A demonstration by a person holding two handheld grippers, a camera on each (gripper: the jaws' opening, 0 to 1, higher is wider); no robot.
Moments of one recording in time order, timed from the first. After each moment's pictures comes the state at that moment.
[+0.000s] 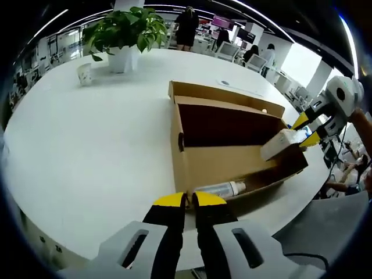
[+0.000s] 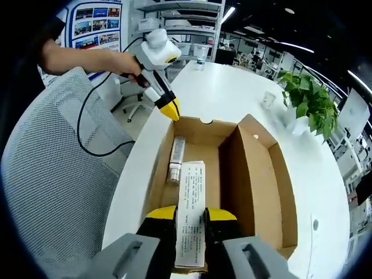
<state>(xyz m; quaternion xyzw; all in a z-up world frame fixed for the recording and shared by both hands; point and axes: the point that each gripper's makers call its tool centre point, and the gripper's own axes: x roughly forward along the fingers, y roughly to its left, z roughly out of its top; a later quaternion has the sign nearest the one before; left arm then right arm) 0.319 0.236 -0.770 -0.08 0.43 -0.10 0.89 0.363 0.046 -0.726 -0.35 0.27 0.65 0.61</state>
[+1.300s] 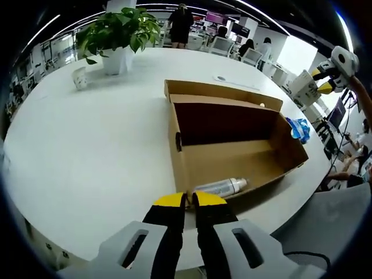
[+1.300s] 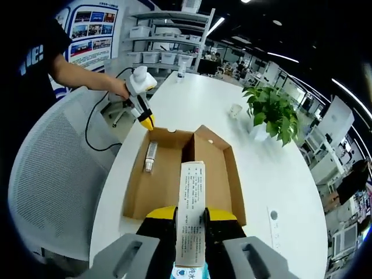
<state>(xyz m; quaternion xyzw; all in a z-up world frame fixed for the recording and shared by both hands) 0.318 0.234 -0.770 -0.06 0.44 -0.12 0.89 0.429 -0.043 -0.637 -0.36 0.22 0.62 0.66</state>
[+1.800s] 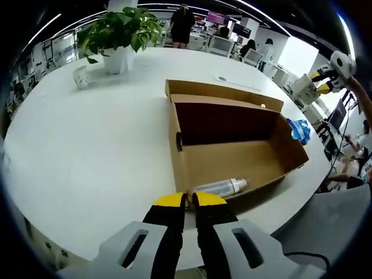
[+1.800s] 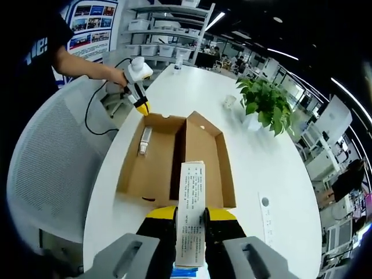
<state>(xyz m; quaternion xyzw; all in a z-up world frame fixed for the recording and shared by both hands) 0.318 0.234 -0.769 -0.06 0.44 -0.11 0.89 0.444 -0.085 -0.639 -0.38 0.23 0.60 0.66</state>
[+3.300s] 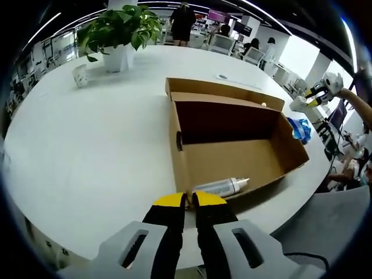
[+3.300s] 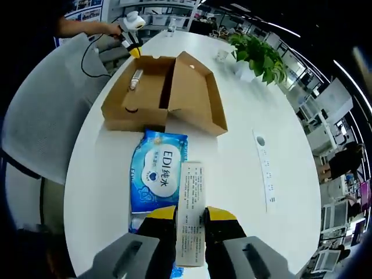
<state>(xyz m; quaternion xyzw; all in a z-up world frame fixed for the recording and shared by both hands) 0.319 0.235 -0.771 -0.06 0.45 -0.11 0.89 0.490 -0.221 -0.718 -0.45 0.31 0.54 0.64</state>
